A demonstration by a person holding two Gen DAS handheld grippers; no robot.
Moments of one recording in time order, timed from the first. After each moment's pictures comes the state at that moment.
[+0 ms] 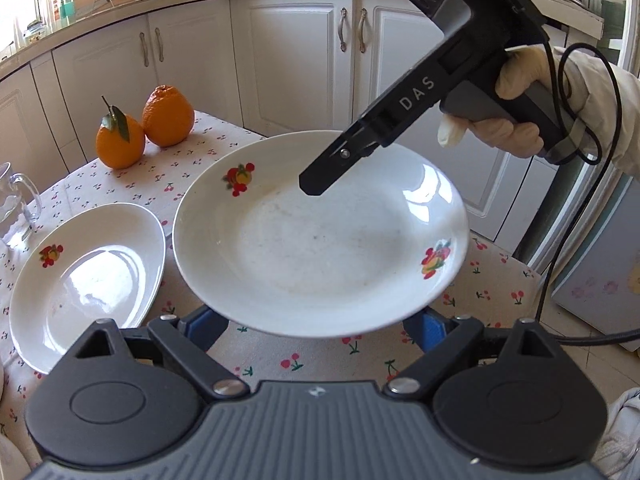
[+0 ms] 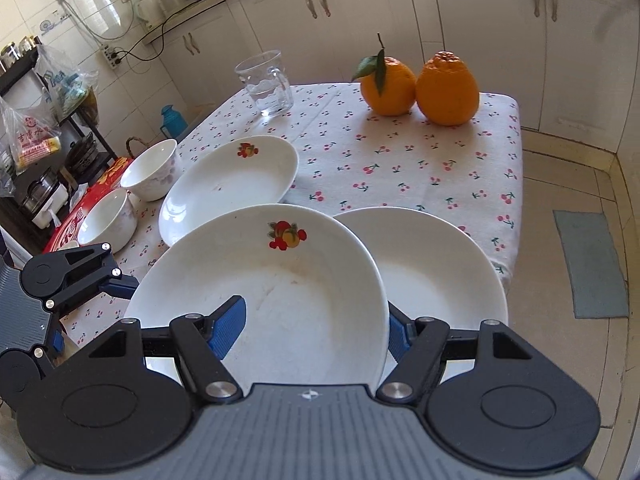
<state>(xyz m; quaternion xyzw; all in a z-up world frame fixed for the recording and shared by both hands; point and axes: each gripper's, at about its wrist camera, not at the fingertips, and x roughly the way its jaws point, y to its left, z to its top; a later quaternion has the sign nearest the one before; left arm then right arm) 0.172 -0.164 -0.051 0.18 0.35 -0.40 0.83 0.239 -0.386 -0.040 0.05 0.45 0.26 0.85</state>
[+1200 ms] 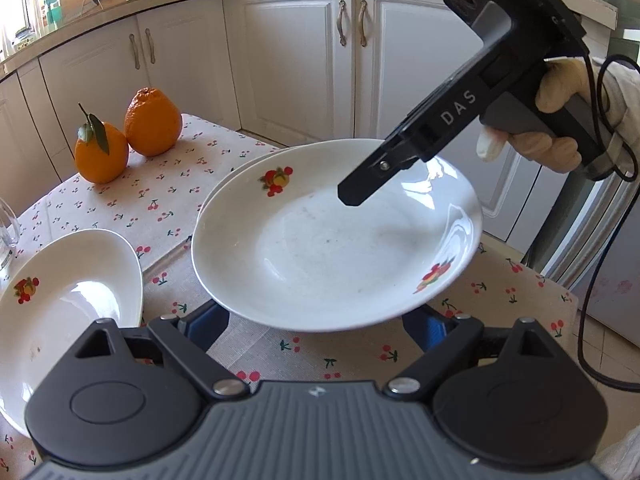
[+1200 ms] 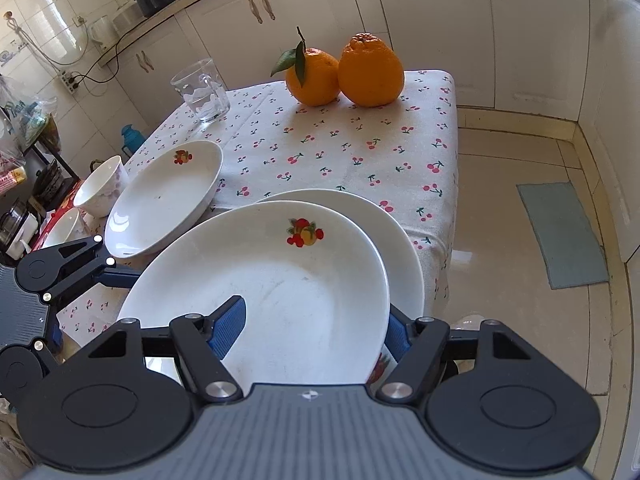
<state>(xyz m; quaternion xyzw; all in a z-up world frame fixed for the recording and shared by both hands) 0.198 -0.196 -0.067 0.20 0.35 -0.40 0.83 0.241 -0.428 -0.063 0.08 0.46 0.20 0.86</state>
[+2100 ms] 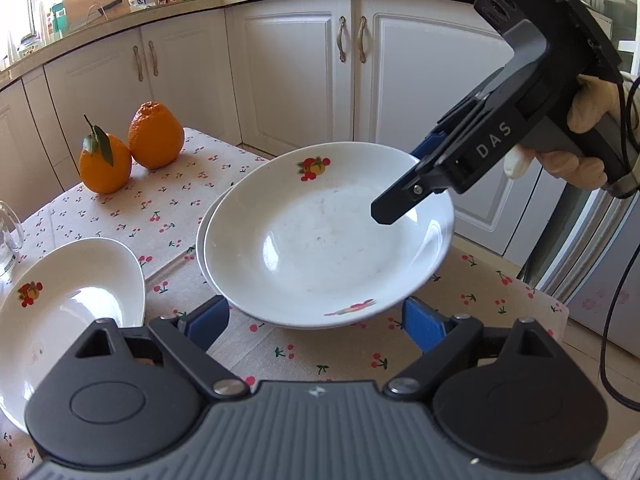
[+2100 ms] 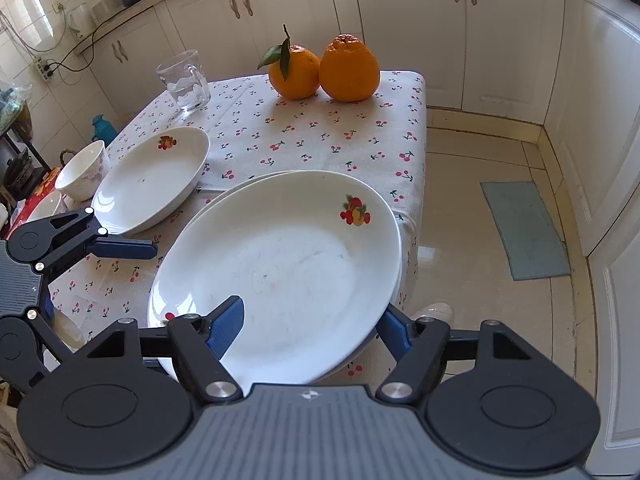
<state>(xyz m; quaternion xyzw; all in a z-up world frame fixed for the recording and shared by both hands) 0.190 -0.189 -0.058 0.18 0.33 -0.40 0.84 0.209 -0.420 -0.048 0.04 0.47 0.15 0.87</state>
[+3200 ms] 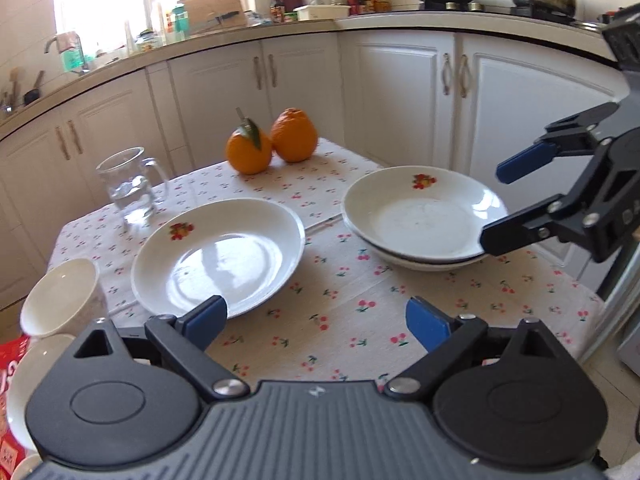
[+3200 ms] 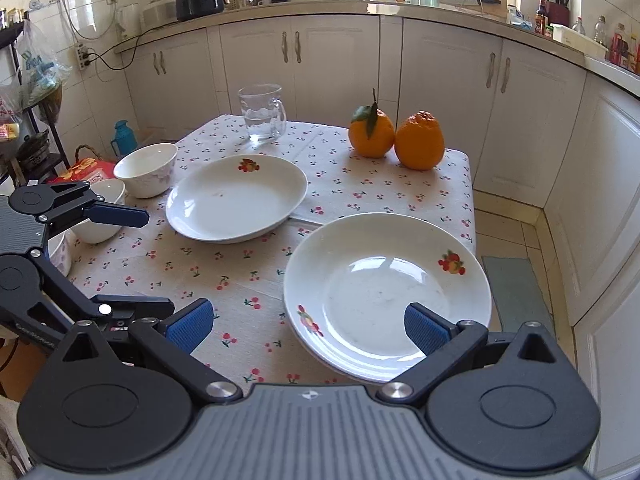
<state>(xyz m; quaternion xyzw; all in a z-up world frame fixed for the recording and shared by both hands) 0.149 -0.099 -0.034 0.15 0.30 -0.24 0.91 0.133 -0.319 -0.013 -0.03 0.37 0.16 0.91</state>
